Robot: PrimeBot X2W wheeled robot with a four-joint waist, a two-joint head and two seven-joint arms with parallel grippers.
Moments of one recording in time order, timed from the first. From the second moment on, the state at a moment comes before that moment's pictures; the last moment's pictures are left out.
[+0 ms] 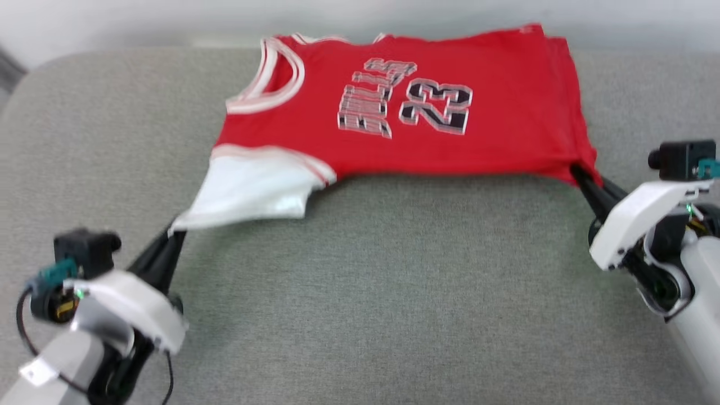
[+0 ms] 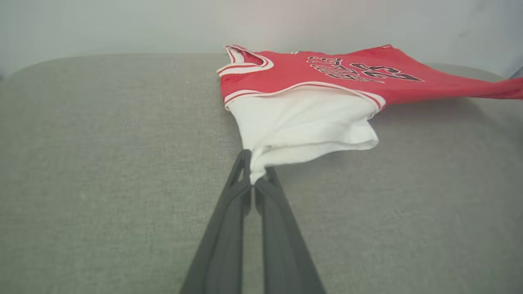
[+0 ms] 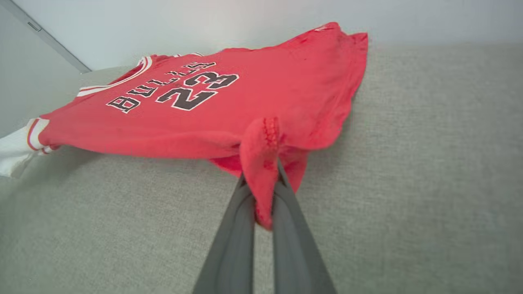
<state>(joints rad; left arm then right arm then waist) -0.34 0.63 -0.45 0.22 -0.81 -0.02 -0.13 -0.61 -0.42 0.40 0.55 0.78 0.13 0.10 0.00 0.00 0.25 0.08</state>
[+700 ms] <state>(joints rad) 0.20 0.82 -0.54 -0.25 -0.98 0.10 0.13 -0.19 -0.61 0.42 0.34 0.96 0.13 0.20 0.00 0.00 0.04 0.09</state>
